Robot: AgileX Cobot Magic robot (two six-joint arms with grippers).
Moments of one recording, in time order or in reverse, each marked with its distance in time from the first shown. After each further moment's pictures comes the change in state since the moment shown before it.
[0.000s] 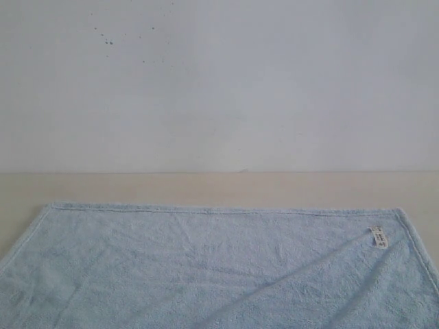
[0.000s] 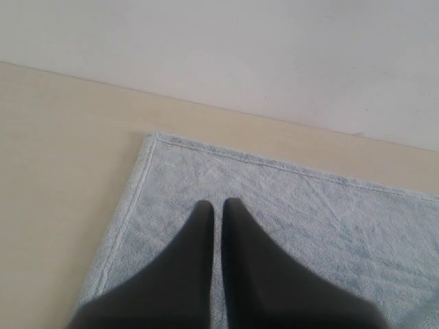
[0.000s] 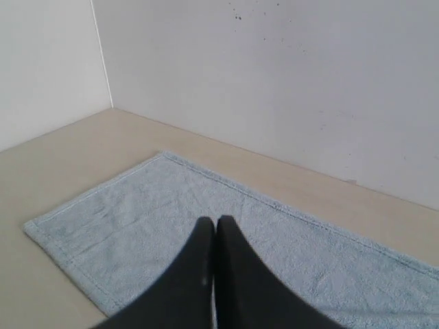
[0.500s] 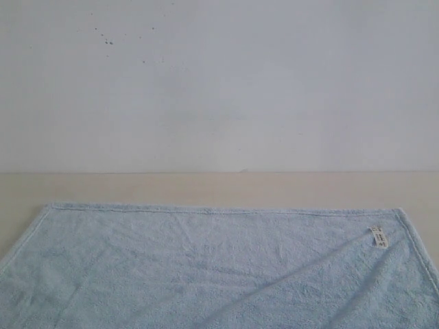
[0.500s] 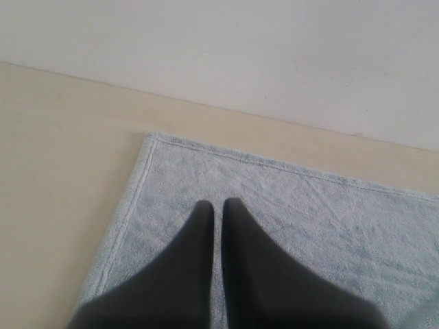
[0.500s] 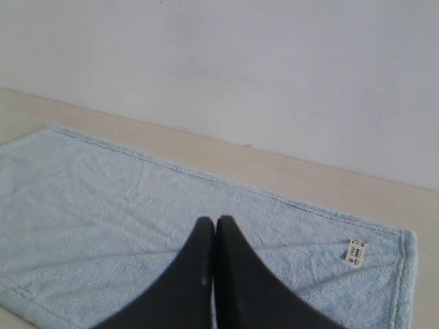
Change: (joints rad) left arm 0.000 0.000 0.000 -0.002 0.000 0.000; right arm -0.147 -0.278 0.344 -0.236 -0.116 0.132
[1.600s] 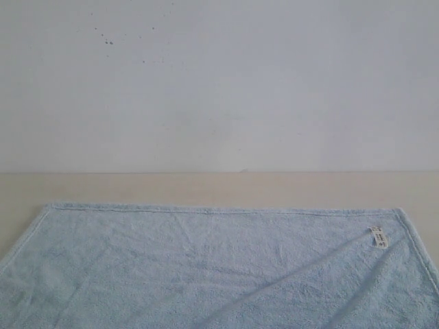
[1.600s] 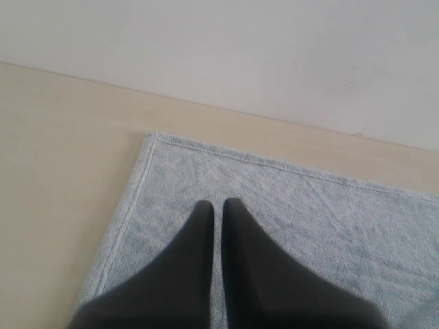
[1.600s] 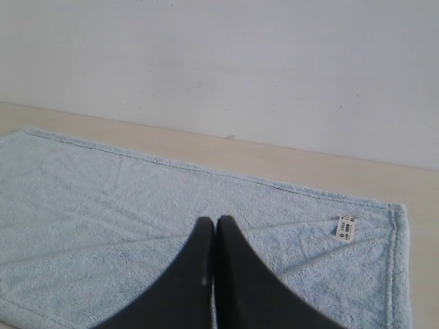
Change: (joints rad) left arm 0.000 0.000 0.000 0.000 0.000 0.000; right arm -0.011 -0.092 0.194 -0.110 -0.145 0.140
